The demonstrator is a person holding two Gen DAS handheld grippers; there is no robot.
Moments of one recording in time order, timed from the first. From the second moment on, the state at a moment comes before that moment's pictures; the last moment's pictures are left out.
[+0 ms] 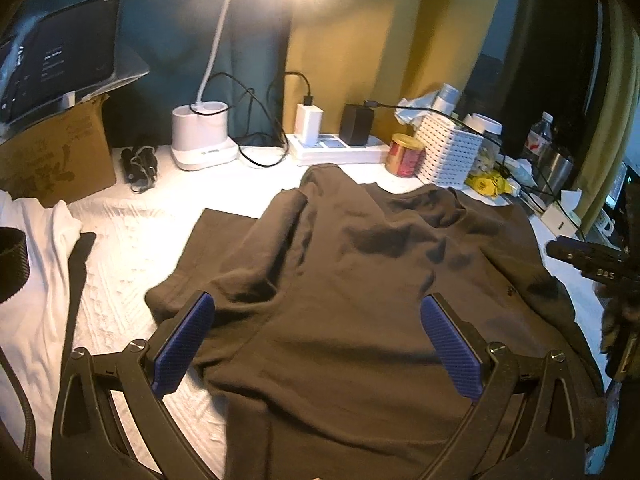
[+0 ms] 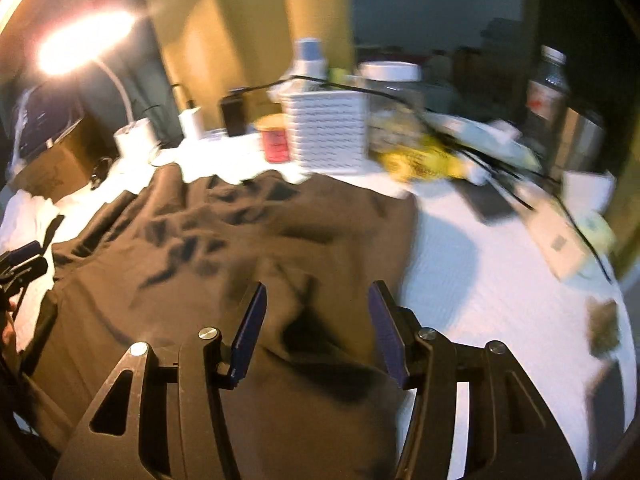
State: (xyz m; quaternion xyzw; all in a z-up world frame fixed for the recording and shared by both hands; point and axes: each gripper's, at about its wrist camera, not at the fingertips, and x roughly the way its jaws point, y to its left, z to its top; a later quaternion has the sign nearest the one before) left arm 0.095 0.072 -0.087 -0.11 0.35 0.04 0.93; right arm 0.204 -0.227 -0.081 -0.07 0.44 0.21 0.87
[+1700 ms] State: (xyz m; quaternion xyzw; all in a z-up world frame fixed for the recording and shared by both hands) left arm 0.060 0.070 -0.087 -0.10 0.36 0.06 0.93; right arm 0.106 -0.179 -0.103 -0.15 0.47 0.36 0.79
